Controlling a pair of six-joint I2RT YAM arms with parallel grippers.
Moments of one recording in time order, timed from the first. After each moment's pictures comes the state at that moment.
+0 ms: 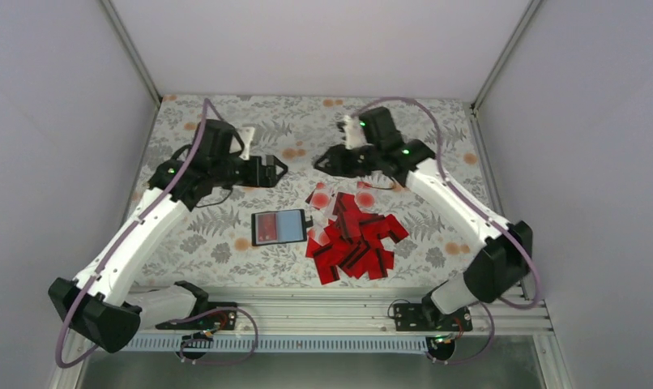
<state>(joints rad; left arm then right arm) -0.44 1.16 1.27 -0.83 0.26 -0.39 0.63 1.56 1.46 -0.65 -0.53 0.56</state>
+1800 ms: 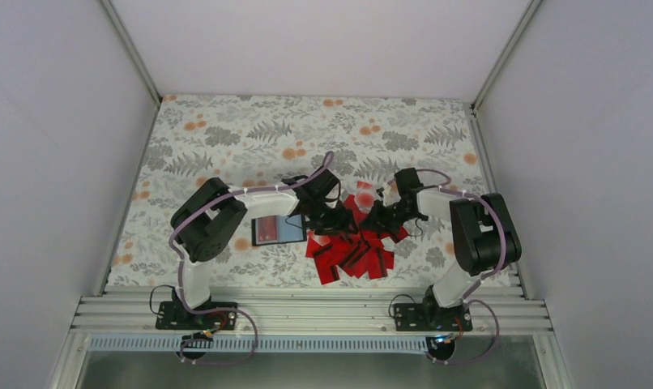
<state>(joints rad) -0.83 1.95 1.20 -0.33 0.58 -0.75 0.22 1.67 0.75 -0.44 -0.72 0.45</state>
